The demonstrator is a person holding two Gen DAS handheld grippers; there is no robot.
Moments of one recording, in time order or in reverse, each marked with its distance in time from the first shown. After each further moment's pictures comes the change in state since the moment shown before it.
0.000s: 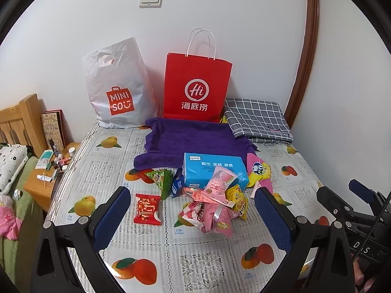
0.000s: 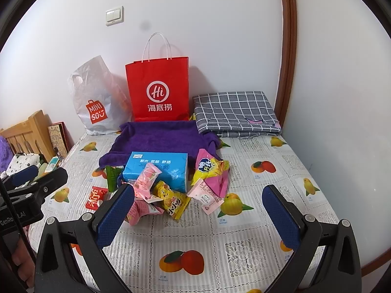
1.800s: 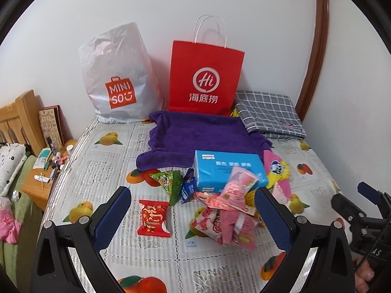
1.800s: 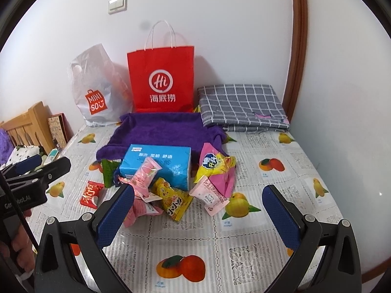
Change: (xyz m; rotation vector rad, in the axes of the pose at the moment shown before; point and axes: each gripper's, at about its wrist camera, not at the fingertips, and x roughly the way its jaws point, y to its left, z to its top) left arm 0.056 0.022 0.000 0.001 0.041 0.021; right arm 0.046 -0.004 -0.004 -0.022 0.055 0.025
